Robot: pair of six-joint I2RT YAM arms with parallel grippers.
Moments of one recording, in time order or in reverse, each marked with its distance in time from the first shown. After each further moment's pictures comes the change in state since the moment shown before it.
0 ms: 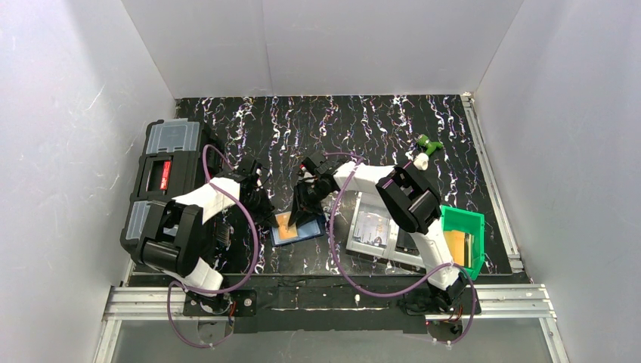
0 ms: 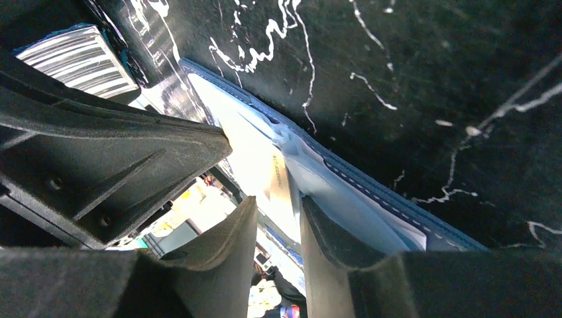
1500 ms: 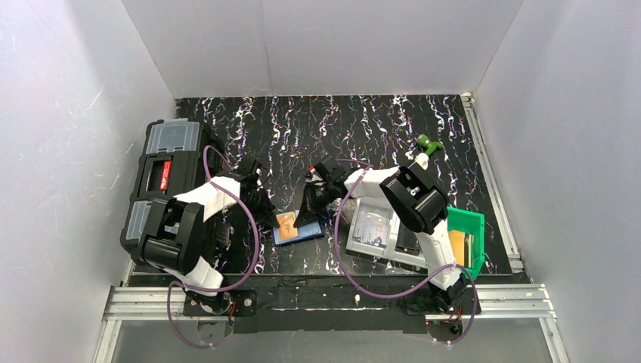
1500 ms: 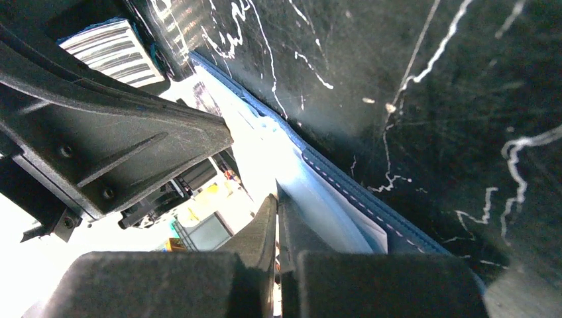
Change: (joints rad) left arm 0.004 0.022 0.005 0.004 0.029 -0.019; right arm -0.041 -0.055 -0.211 0.304 -0.097 0.123
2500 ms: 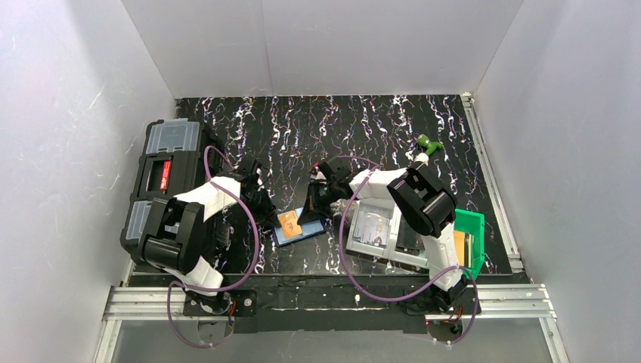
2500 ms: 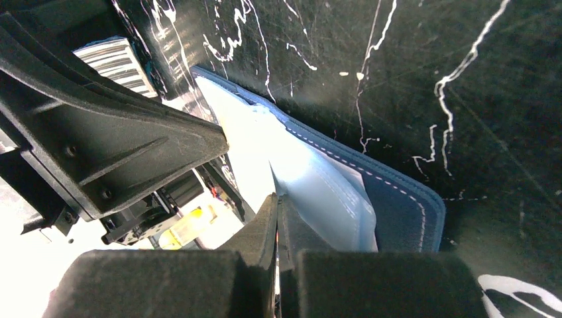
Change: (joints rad) left arm 0.007 -0.001 0.002 0.001 0.019 0.021; right arm -0.016 -0.071 -0.066 0.024 0.105 -0.034
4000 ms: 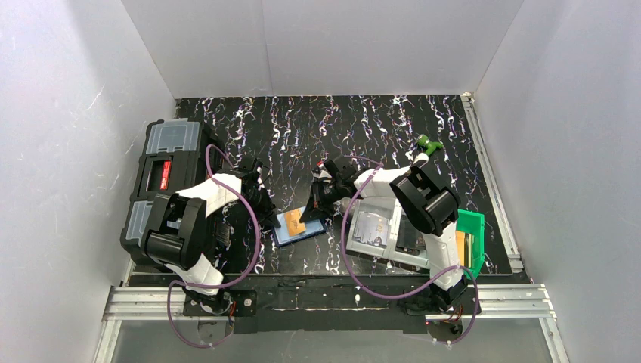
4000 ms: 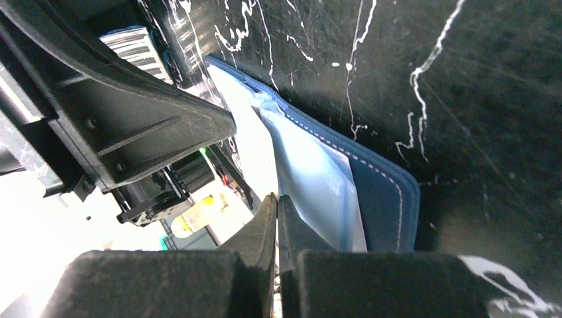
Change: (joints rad) left arm 0.000 0.038 0.029 -0.027 0.004 0.012; right arm -0.035 -0.002 -0.031 0.046 -0.079 -0.002
